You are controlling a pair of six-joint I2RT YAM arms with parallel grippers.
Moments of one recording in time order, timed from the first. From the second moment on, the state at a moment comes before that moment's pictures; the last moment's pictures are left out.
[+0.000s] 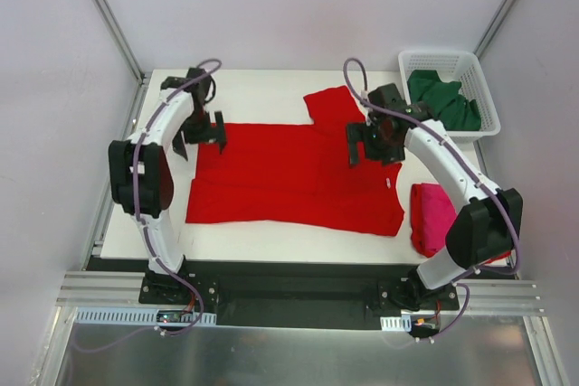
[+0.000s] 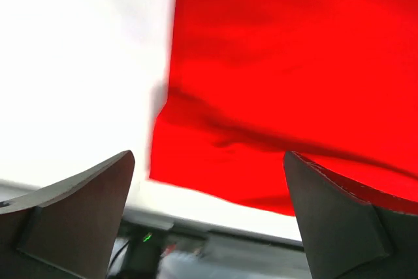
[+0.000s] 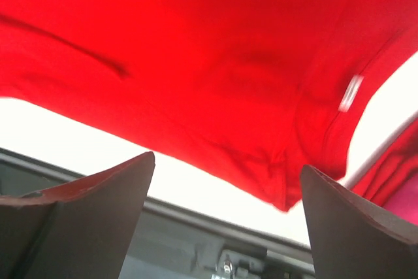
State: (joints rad) left arm -0.13 1.93 1.63 -1.21 -0.10 -0.35; right arm 0.39 1.56 1.38 -1.04 -0.02 0.23
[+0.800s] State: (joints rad) left arm -0.40 2.11 1.83 -1.15 0.08 -0.38; right arm 0.48 1.89 1.49 -0.99 -0.01 0.19
